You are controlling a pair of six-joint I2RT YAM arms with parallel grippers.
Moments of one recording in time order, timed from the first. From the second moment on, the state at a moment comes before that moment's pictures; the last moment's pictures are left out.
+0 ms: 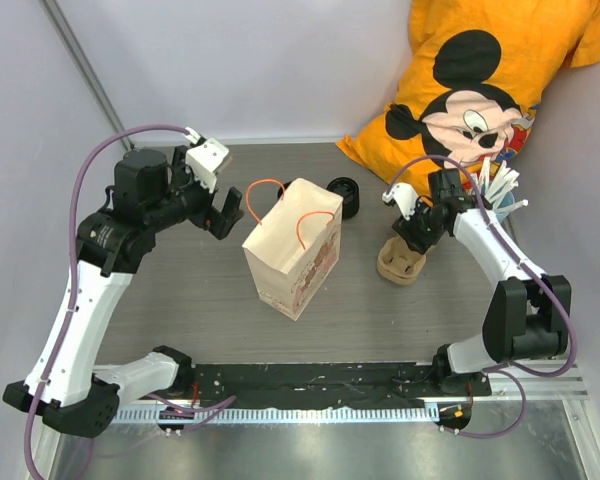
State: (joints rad) left arm -0.40 1.10 1.55 -0.89 0.24 0.26; right arm 0.08 1.44 1.07 -0.72 -0.20 -0.77
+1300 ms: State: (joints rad) left arm -0.38 1.10 1.51 -0.86 0.27 0.25; right arm 0.11 1.58 1.13 -0.75 -0.19 -0.95
